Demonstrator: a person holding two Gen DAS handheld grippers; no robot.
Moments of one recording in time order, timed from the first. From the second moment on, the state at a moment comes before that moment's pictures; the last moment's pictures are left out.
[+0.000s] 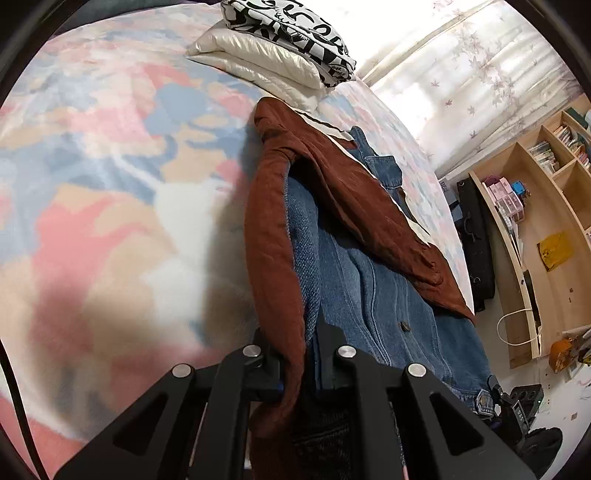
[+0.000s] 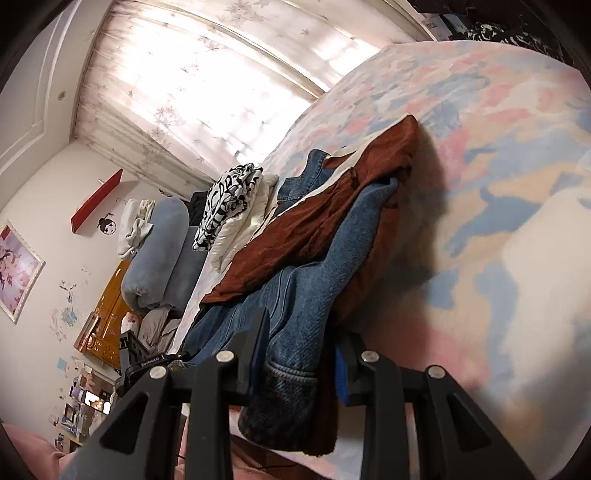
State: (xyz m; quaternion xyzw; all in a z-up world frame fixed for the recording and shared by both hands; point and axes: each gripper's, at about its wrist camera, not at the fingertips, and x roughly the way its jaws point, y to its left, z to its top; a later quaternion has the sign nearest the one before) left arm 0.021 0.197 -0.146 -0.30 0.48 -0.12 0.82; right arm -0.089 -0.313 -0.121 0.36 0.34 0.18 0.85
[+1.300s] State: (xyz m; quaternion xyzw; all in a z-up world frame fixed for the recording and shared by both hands) left arm 0.274 0.205 -0.161 -0.46 0.47 -0.08 0.75; right arm 0.167 -0.380 -0.139 0.56 0.35 0.10 0.74
